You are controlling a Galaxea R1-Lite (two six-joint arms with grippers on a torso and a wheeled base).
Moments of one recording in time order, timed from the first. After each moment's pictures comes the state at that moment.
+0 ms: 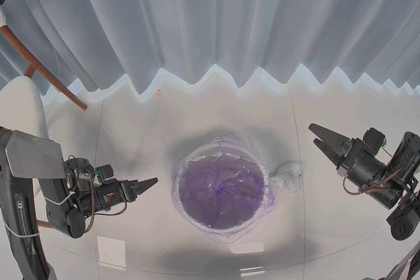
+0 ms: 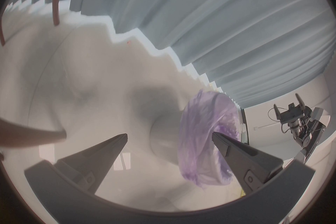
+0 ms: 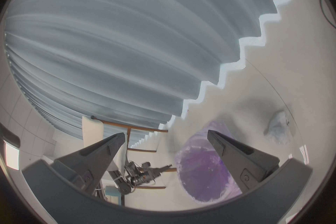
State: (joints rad) left arm -0.11 2.28 -0.38 -1.55 -0.55 -0.41; right arm 0.39 1.69 -0.22 -1.53 0.31 0.83
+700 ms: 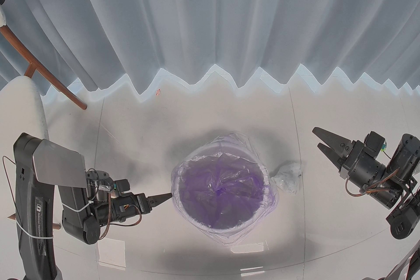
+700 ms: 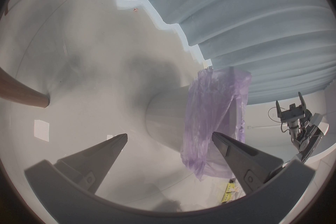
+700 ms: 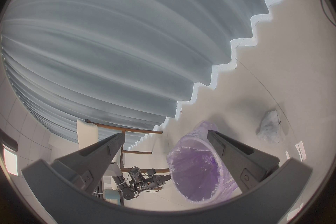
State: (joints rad) left arm -0.18 2.43 -0.43 -1.54 -0.55 -0.50; right arm 0.33 1.72 -0.20 -1.55 0.33 0.85
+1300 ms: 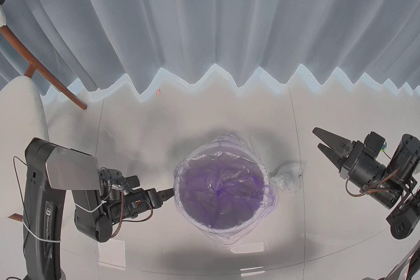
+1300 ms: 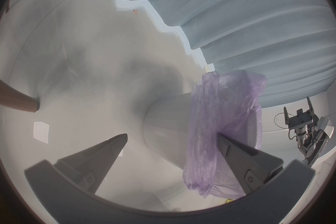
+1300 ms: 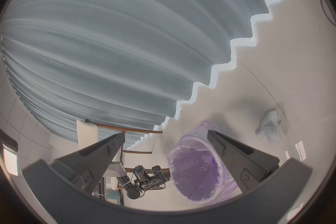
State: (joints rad) left arm -0.24 2.49 -0.55 -1.54 -0.46 -0.56; right arm 0.33 1.72 -0.19 -1.55 0.33 0.85
